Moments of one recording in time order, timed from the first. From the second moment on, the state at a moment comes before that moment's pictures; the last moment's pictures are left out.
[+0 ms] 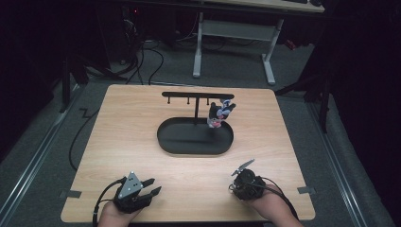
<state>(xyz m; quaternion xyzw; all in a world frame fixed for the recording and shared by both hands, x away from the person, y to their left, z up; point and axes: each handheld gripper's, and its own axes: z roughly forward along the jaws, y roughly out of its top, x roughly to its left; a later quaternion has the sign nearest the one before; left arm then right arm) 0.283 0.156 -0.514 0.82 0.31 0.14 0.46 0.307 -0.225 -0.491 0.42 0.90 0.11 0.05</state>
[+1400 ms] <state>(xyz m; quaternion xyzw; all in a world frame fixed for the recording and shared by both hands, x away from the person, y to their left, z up) 0.283 0.159 -0.520 0.81 0.32 0.14 0.47 0.349 -0.223 -0.433 0.38 0.93 0.02 0.01</state>
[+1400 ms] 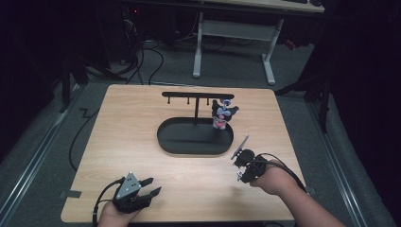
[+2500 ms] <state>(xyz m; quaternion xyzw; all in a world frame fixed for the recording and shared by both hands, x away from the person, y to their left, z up) 0.282 0.158 -0.519 0.81 0.31 0.13 0.47 0.399 -0.190 -0.398 0.37 0.93 -0.01 0.04</state>
